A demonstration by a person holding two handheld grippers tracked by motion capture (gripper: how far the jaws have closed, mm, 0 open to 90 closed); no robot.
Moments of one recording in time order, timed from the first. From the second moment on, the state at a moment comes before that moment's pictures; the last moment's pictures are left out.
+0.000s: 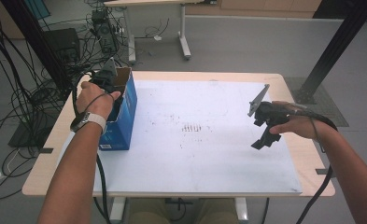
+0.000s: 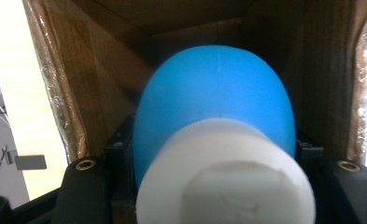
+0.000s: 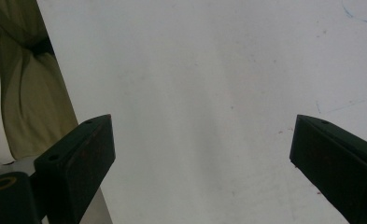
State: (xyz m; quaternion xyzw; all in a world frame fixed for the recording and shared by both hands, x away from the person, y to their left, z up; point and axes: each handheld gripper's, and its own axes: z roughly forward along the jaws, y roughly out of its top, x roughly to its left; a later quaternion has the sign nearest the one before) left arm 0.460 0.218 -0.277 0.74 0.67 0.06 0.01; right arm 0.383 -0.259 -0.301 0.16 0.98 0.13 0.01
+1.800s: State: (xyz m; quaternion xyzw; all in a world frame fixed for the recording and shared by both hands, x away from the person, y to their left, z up) left arm 0.462 0.219 -0.279 0.74 0.66 0.07 0.01; right arm 0.379 -0.262 -0.302 0.16 0.98 0.13 0.01
